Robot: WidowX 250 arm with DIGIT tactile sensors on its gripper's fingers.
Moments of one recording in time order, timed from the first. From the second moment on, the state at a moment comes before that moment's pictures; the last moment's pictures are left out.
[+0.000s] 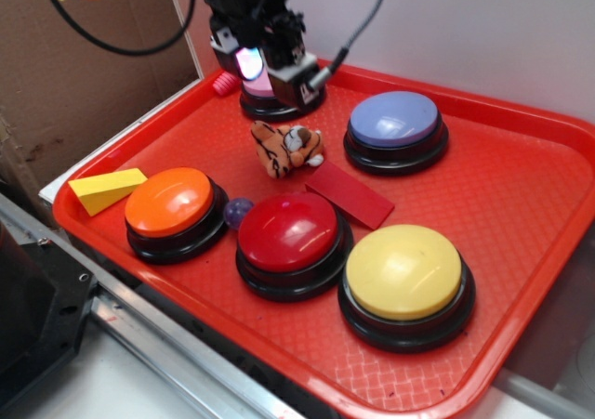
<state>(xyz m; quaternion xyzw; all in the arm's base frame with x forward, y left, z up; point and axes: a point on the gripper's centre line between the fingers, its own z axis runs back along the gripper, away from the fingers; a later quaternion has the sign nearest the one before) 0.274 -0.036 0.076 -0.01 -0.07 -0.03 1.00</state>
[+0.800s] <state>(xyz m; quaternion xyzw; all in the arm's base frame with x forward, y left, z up) 0.278 -0.031 0.031 -0.01 0.00 -0.02 1.00</state>
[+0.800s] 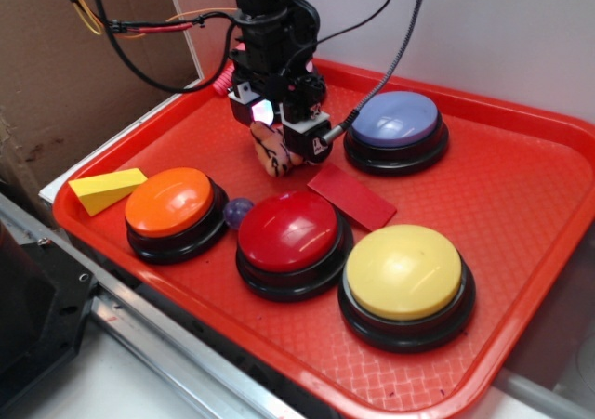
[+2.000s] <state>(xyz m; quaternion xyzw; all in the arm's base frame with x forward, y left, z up) 0.270 -0.028 0.017 -0.01 0.03 0.01 1.00</state>
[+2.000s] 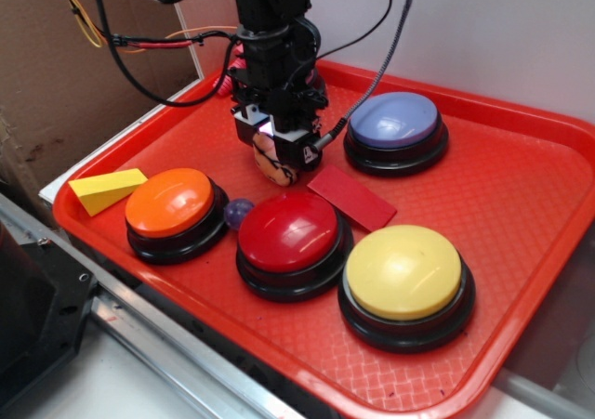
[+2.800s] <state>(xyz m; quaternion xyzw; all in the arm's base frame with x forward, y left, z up) 0.259 -0.027 0.124 -0.02 -0.02 0.09 1.00</state>
